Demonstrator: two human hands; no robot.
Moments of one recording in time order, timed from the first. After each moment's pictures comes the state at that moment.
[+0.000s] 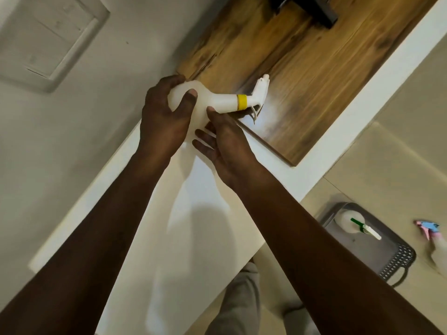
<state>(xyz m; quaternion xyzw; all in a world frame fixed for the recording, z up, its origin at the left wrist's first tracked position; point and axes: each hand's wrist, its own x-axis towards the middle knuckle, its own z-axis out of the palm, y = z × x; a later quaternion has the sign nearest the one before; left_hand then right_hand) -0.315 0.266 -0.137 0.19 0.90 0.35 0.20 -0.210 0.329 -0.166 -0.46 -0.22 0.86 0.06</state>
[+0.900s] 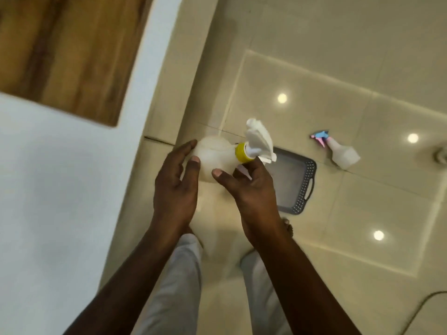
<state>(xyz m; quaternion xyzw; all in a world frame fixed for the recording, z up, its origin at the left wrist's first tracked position) 0.089 0.308 -0.142 0.26 0.80 0.37 0.39 0.223 0.353 -0.138 -0.60 -0.30 0.70 0.26</state>
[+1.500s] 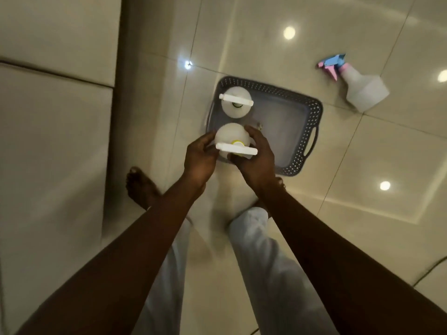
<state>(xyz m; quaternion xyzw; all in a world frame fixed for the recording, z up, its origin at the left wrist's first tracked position) 0.228 0.302 -0.402 0.12 0.78 0.25 0.56 0.368 0.332 -0.399 -0.67 -0.48 0.56 0.12</state>
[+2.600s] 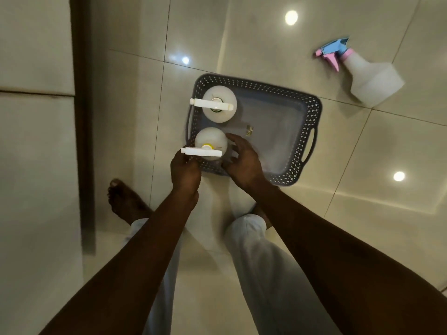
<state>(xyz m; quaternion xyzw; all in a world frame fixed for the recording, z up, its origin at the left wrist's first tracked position) 0.261 0.305 -0.487 -0.03 0.84 0.24 0.48 0.396 0.348 -0.511 -0.61 -0.50 0.62 0.03</state>
